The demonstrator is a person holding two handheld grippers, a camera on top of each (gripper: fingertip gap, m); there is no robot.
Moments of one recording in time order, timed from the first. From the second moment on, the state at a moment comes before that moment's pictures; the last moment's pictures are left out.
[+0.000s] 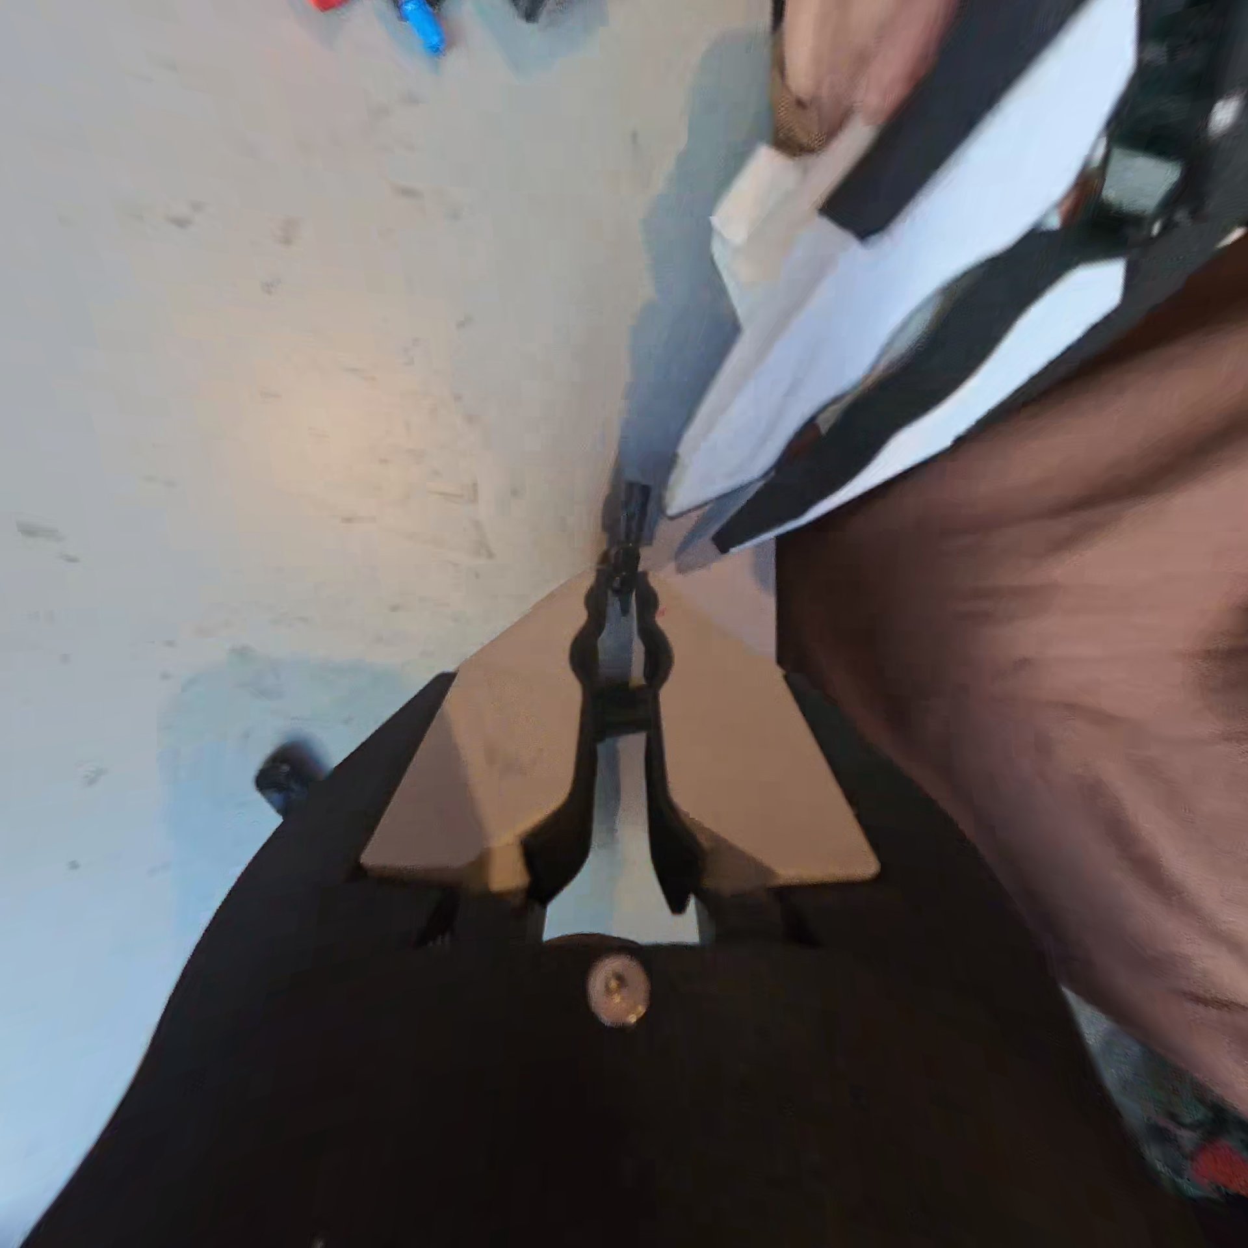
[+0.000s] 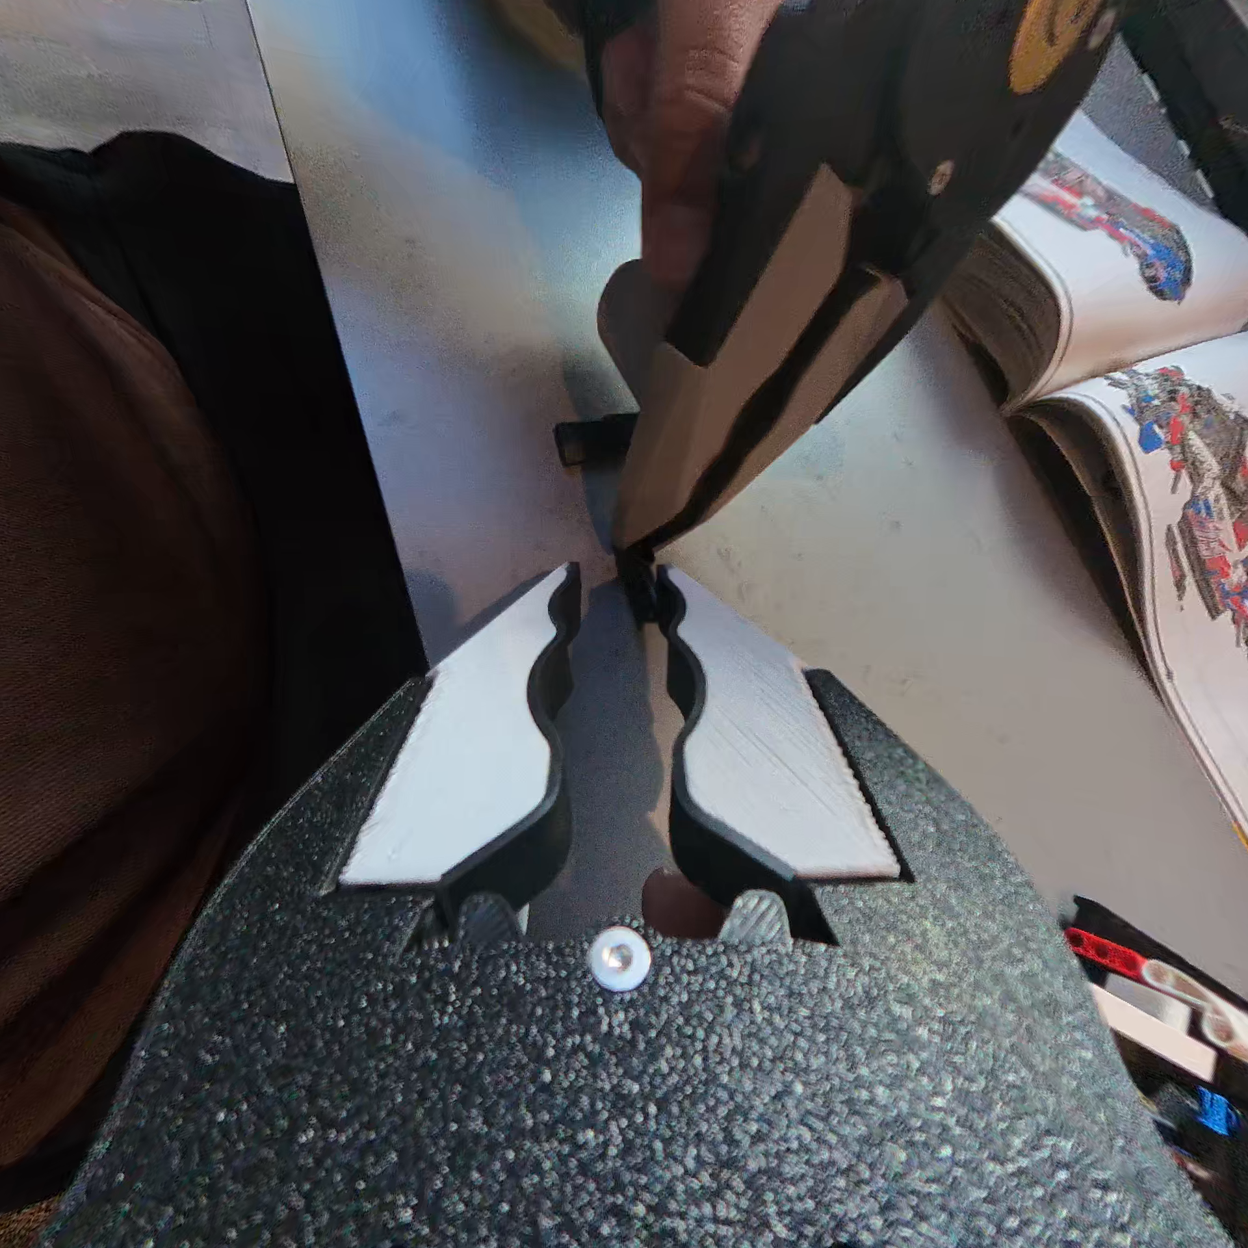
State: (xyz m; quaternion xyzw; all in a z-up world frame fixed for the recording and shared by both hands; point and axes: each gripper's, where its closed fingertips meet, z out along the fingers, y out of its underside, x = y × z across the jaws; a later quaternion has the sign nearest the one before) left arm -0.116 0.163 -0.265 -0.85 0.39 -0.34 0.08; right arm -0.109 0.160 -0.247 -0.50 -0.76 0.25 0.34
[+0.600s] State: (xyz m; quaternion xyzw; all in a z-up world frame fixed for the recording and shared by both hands) left arm -0.164 0.146 -0.260 -0.89 0.41 -0.16 0.15; right arm -0.116 0.166 -0.269 -0.55 -0.73 0.29 0.27
